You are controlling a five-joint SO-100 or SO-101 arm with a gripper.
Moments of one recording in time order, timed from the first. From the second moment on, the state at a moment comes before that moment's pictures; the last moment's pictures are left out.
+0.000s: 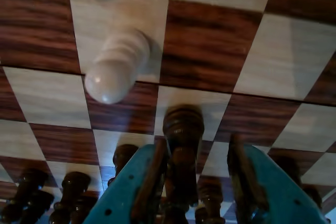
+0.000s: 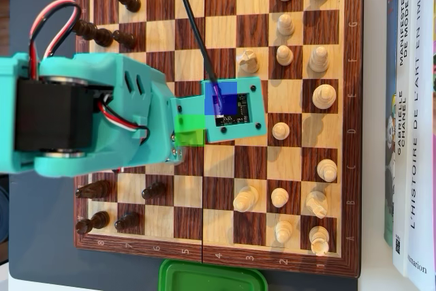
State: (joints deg) arm 0.7 93.5 106.6 73.8 82.0
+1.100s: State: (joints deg) arm 1.0 94.4 106.2 73.8 82.0
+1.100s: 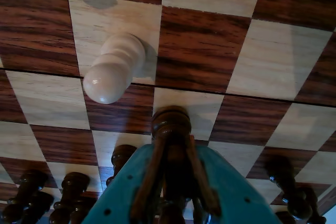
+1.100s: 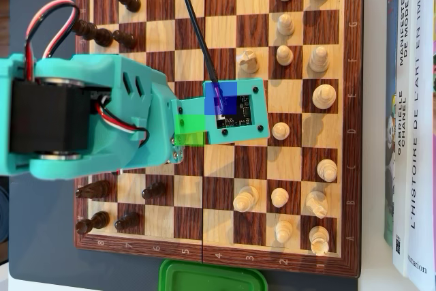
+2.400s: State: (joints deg) arm 37.8 106.4 103.9 71.3 57.0
